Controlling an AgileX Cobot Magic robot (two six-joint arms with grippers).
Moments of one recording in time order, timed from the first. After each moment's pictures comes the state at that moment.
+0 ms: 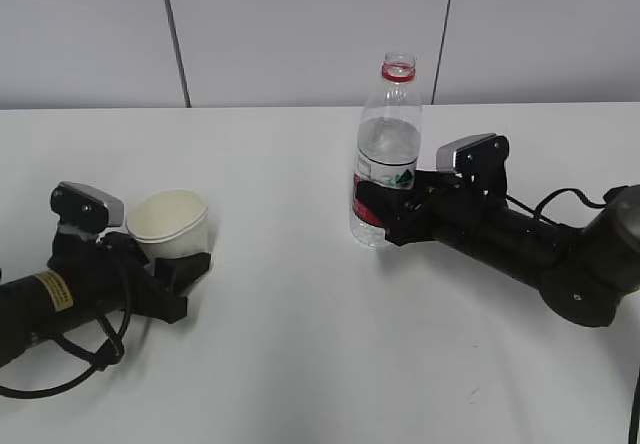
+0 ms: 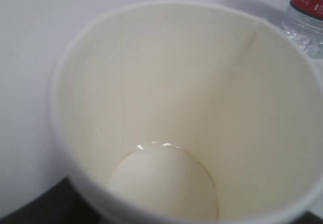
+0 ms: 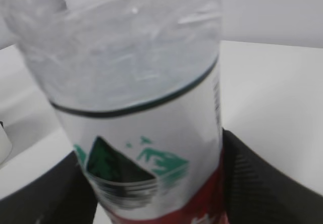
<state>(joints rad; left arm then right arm) -0.16 2.15 -0.57 0.53 -1.15 -0.21 0.17 2.24 -0.89 -0.54 -1.16 0.30</state>
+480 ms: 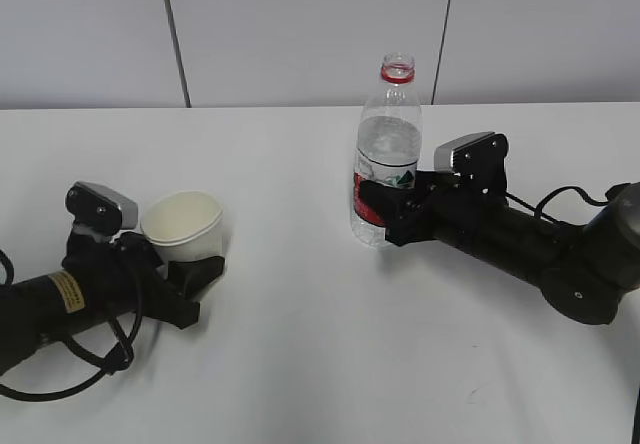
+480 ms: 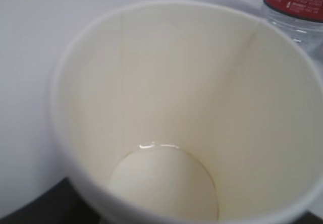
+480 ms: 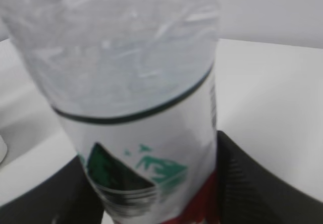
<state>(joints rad) -0.20 2.15 -0.58 0.56 -1.14 -0.21 0.17 2.23 -0.89 -0.55 -1.13 0.28</state>
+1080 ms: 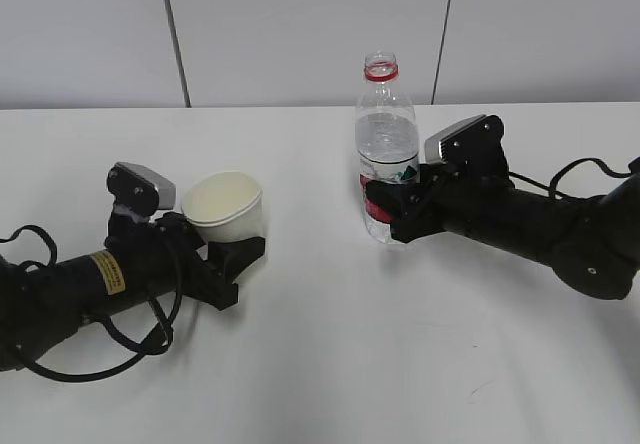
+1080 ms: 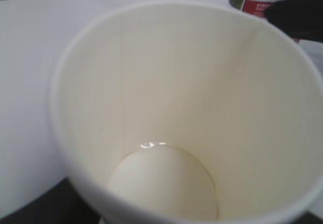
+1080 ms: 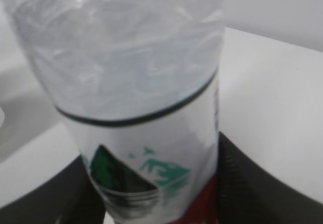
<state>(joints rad) -0.29 2.15 -0.68 0.57 -1.14 -0.29 0.17 2.12 -0.89 -0.58 -0.92 0.21</state>
